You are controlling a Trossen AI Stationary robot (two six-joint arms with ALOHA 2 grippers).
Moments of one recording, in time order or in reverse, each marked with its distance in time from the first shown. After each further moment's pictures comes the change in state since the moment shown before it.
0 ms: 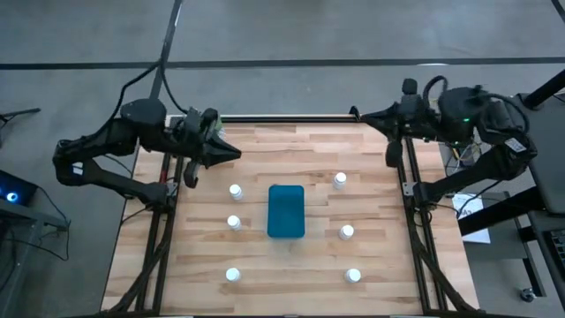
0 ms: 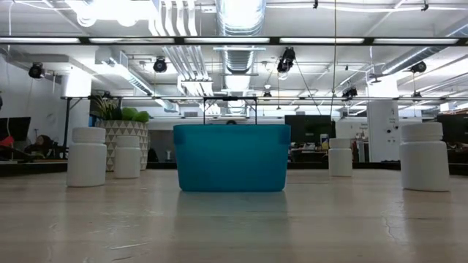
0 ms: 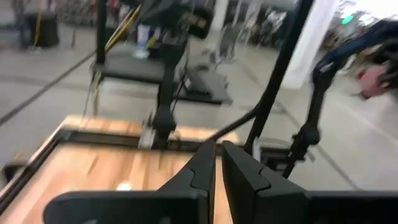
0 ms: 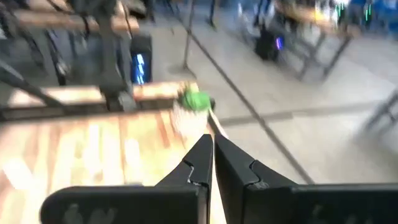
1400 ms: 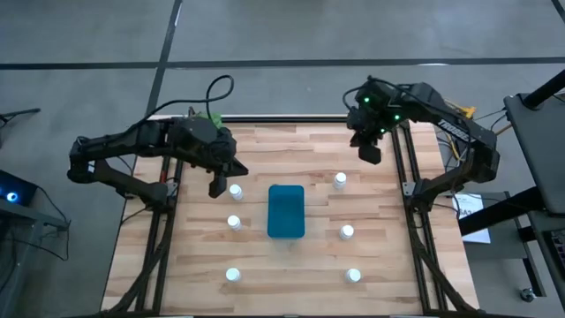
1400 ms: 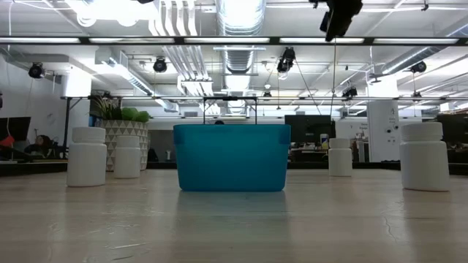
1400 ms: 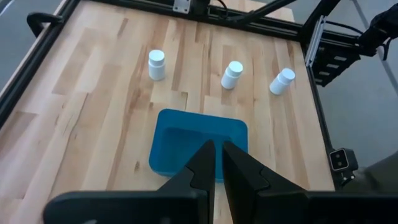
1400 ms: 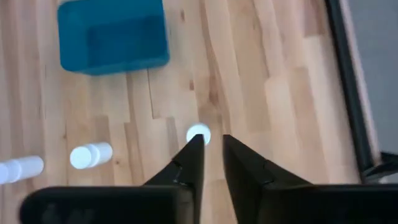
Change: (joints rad) left arm -0.001 0.146 0.006 -0.389 -0.078 0.016; right arm -0.521 0.197 -0.230 -0.356 -0.608 -0.279
